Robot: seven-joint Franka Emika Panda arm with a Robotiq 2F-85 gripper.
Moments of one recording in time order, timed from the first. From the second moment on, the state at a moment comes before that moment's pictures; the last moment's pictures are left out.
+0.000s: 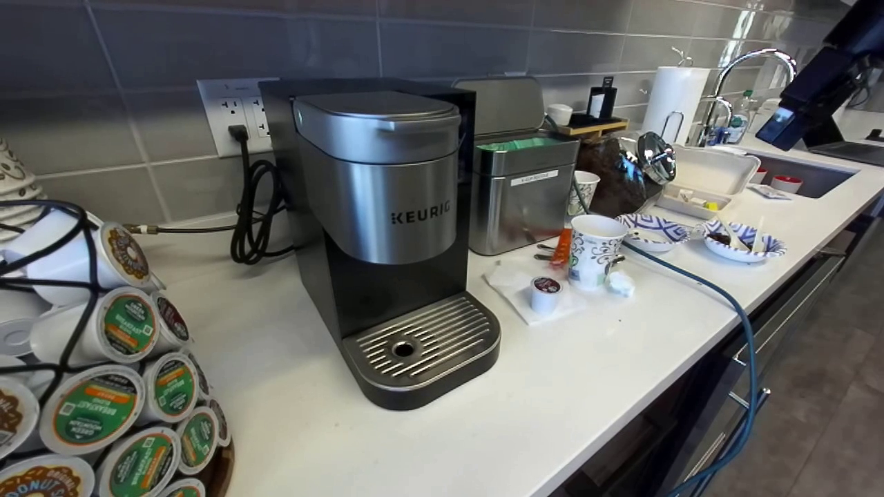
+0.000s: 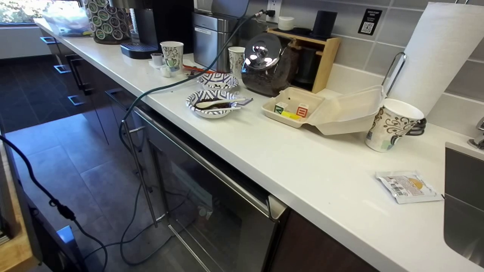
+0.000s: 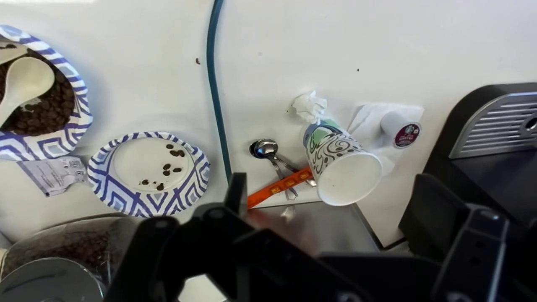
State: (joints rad) arm 0.19 -0.38 -0.29 -2.35 0.19 2.26 -0.21
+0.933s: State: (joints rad) arm -0.18 0.20 -0.32 -2.07 0.35 2.45 -0.17
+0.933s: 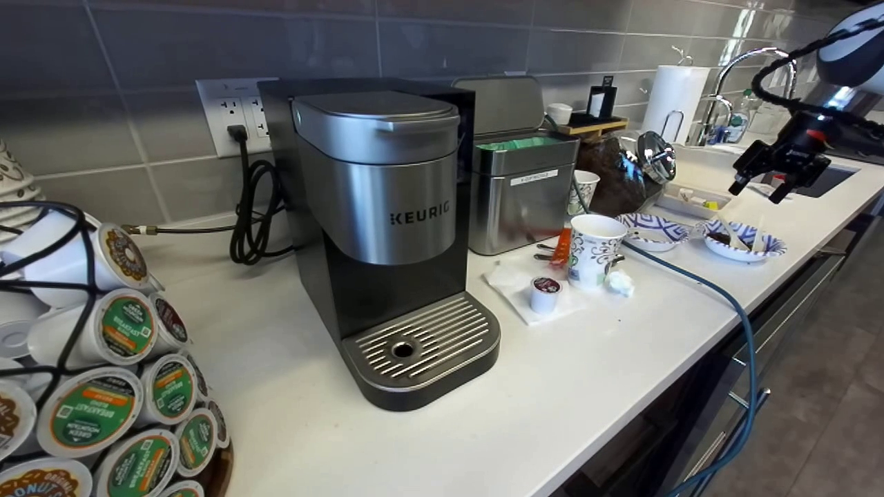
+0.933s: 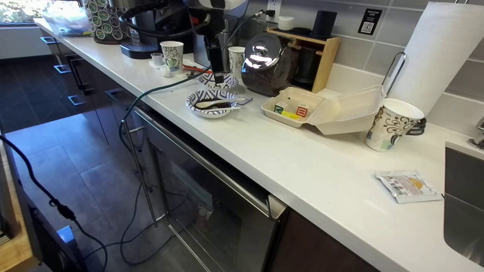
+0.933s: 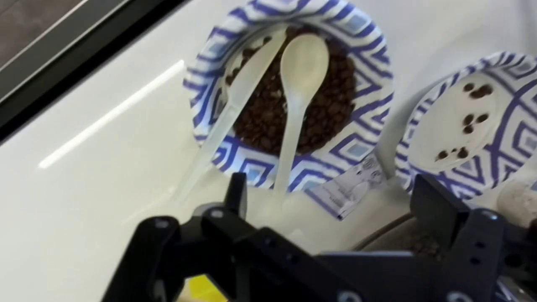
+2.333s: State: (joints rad) arm -0.18 0.40 -0.28 -2.00 0.15 2.76 0.28
